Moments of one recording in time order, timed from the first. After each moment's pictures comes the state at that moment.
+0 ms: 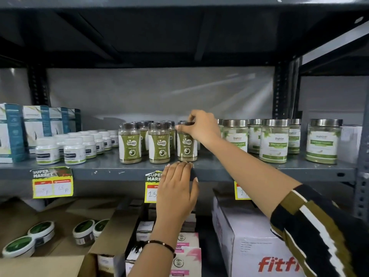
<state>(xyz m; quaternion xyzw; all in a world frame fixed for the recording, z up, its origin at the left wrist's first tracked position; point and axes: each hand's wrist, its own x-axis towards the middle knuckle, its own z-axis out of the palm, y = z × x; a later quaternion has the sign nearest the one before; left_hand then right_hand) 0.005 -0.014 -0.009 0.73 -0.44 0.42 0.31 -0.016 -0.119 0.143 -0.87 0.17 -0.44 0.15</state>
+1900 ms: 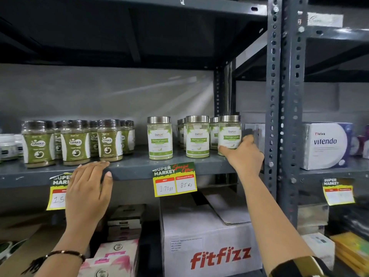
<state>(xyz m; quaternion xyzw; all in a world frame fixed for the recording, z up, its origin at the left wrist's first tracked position) -0.005 -0.031 -0.014 0.71 -0.37 0.48 0.37 -0.219 -0.302 0.052 -0.70 0.44 -0.55 0.08</state>
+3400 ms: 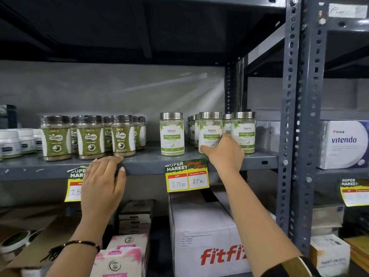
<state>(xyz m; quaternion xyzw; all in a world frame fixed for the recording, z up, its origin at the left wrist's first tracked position) -0.001 -0.029 -0.014 0.71 -0.38 0.48 0.36 -0.161 -0.251 0.055 -0.74 0.39 -0.53 0.10</state>
